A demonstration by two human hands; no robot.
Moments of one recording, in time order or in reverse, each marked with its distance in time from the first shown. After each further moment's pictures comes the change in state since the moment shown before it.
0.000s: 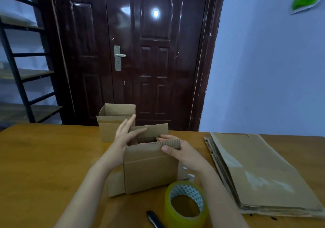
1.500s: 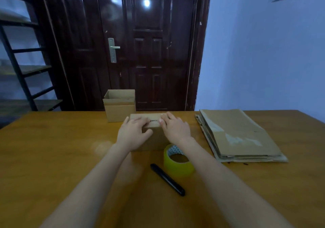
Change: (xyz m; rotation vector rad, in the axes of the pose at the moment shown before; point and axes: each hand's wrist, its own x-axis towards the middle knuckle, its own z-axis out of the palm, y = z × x) left_hand -0.067 -0.004 0.016 0.892 -0.050 0.257; right_hand -0.020 -0.006 0.039 -0.893 0.348 0.076
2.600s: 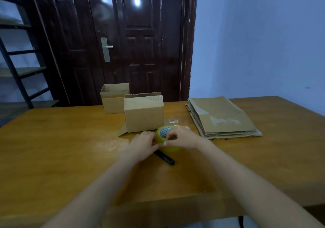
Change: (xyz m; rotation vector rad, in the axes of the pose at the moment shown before) left_hand -0.075 0.053 0.033 0.001 -0.191 0.101; right_hand -0.101 0.045 -0.019 0.145 -0.304 -0.239
